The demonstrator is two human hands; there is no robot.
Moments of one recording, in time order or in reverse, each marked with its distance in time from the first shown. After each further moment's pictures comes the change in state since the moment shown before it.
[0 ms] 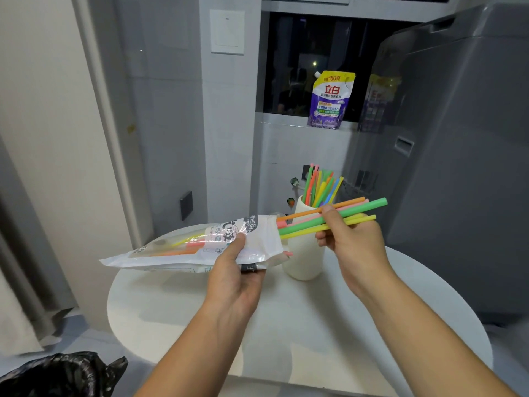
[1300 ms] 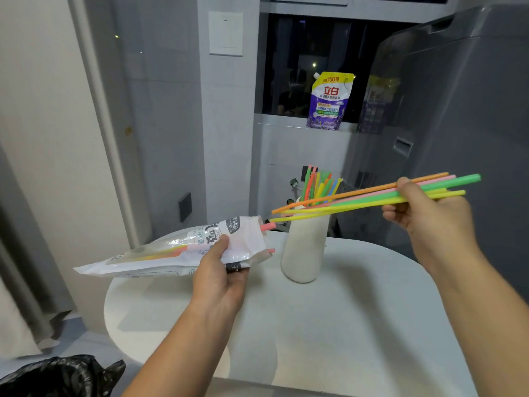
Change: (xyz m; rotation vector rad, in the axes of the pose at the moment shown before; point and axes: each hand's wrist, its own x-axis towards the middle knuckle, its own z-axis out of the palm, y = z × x) left_hand 0.013 0.014 -0.008 -0.005 0.074 0.066; right_hand 0.026 -0.061 -0.067 -0.052 0.214 -0.121
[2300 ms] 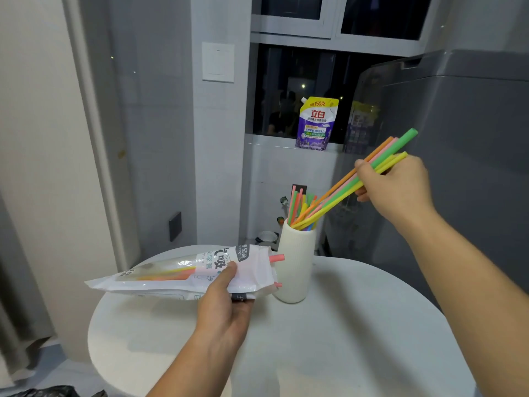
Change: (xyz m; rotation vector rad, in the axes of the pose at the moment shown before) left_hand -0.023 -0.021 0.010 0.049 0.024 -0.040; right_hand 0.042 -0.048 0.031 -0.581 -0.071 -0.299
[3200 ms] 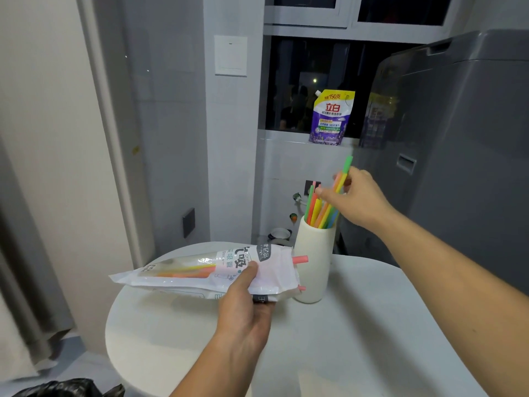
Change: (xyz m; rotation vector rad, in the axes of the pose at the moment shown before) left_hand -0.001 -0.004 0.004 -0.047 0.039 -0.016; right_hand 0.013 0.030 0.083 -0.203 -0.368 -0.005
